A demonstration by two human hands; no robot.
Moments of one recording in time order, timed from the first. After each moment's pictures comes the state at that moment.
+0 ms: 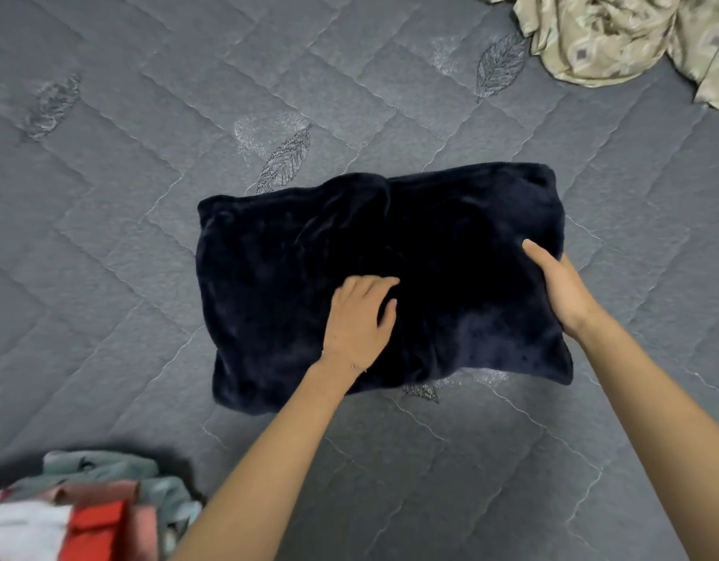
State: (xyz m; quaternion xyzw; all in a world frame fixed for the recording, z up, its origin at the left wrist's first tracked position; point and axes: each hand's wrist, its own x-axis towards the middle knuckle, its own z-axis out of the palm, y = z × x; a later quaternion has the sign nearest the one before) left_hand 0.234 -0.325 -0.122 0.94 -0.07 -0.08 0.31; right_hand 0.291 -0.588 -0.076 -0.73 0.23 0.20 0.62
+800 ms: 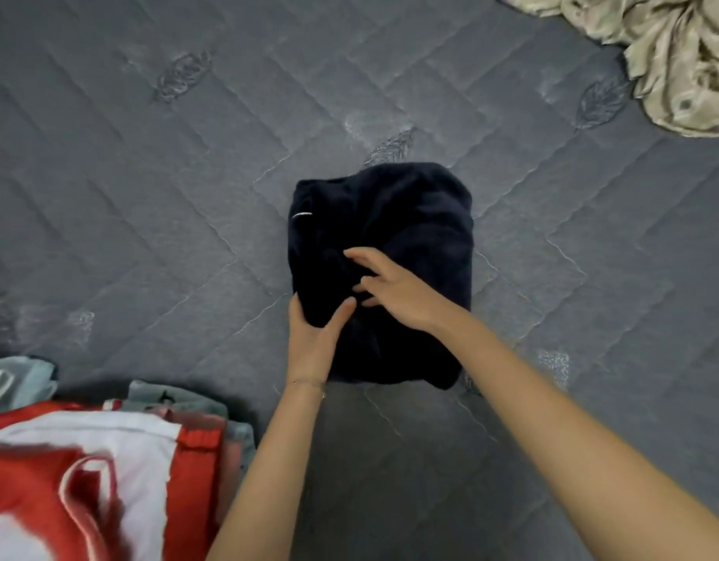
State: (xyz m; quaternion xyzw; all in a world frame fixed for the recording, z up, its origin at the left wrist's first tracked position) left_hand 0.161 -0.196 -0.048 0.61 0.43 -0.06 0.66; right_hand 0.260 -0.306 -0.040 -0.73 -0.09 0.45 0.50
